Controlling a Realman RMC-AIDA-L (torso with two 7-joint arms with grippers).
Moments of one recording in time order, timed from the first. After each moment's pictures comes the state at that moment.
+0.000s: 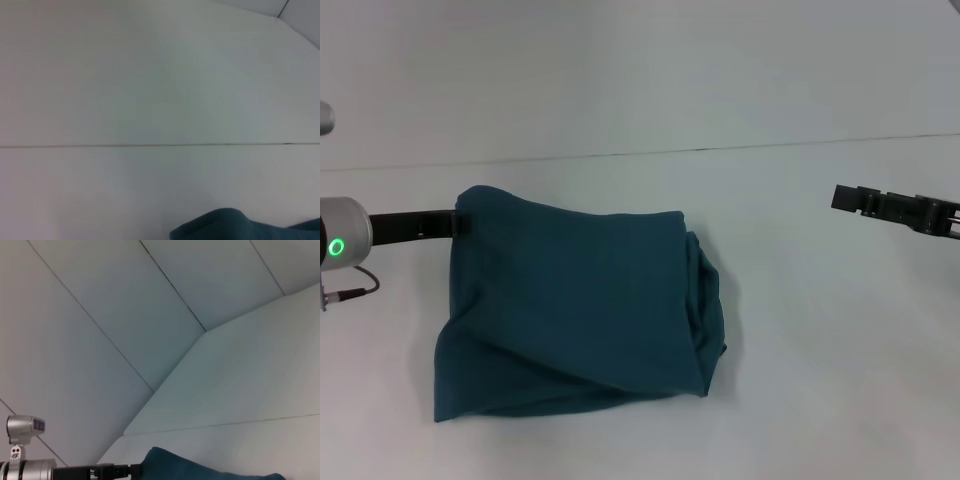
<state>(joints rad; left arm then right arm) -0.70 -2.11 0.77 0.76 2.35 0.91 -2.25 0.48 1.98 -0.49 -0.70 -1.91 -1.58 1.89</state>
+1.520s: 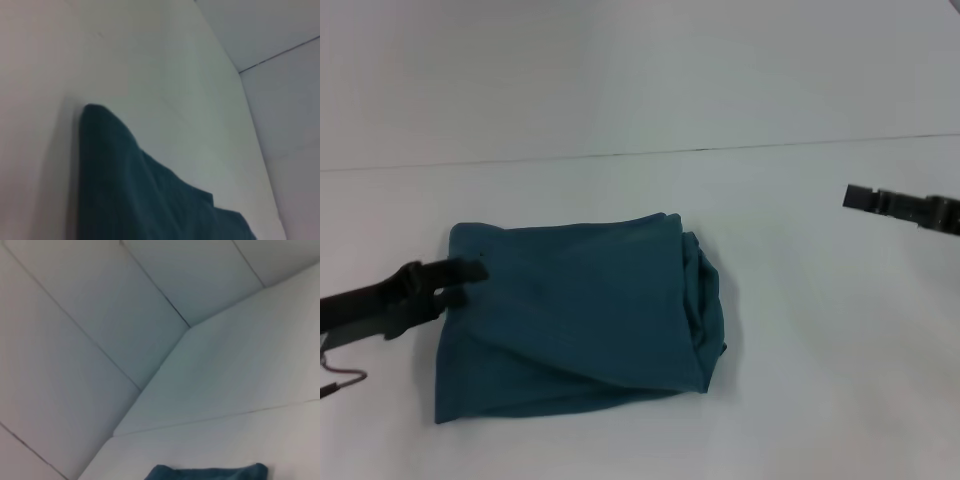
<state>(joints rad) -0.50 -2.14 0.55 0.78 2.11 1.32 -2.44 0.48 1.97 -0.49 -0.69 -1.92 -1.56 1.94</state>
